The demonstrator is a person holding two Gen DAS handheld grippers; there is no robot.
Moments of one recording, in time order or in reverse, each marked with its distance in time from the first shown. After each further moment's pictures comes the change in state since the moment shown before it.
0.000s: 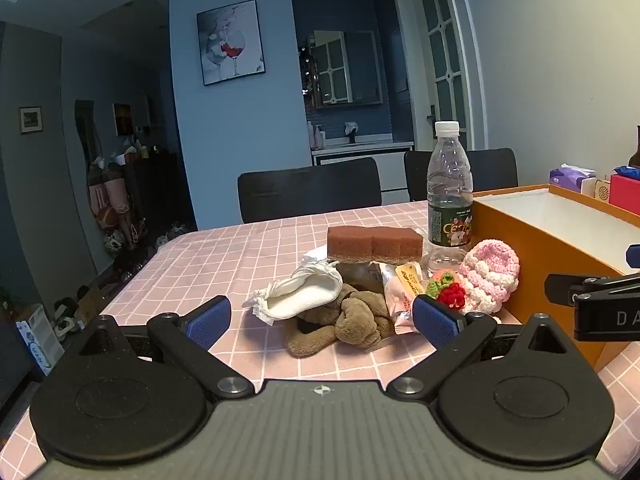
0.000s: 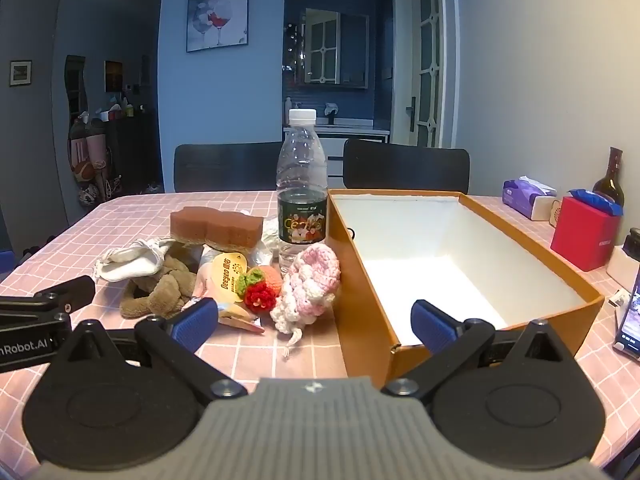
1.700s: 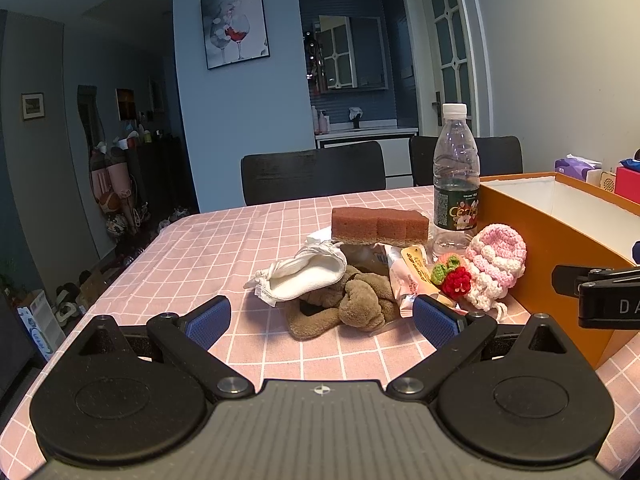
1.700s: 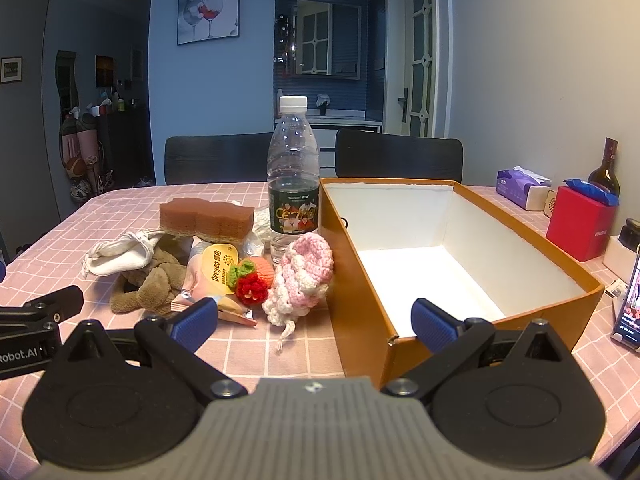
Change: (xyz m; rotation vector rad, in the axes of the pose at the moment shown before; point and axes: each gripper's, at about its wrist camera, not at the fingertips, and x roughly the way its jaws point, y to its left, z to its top) left arm 0.004 0.003 -0.008 0.000 0.046 0.017; right arm 0.009 -0.001 -0.002 0.012 0.037 -0.024
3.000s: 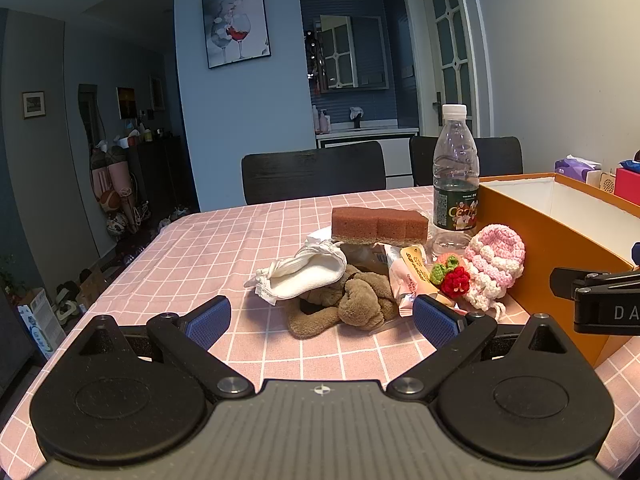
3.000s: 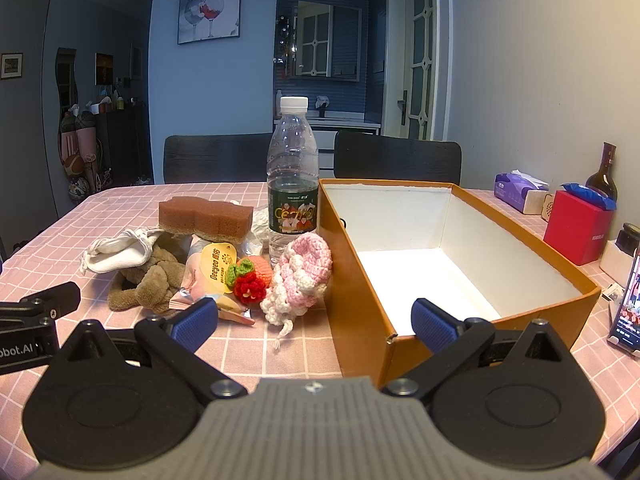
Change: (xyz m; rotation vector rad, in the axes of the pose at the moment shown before) left arm -0.001 -0.001 0.000 -0.003 0.003 -0.003; right arm -0.001 0.001 -0.001 -0.011 -0.003 -0.008
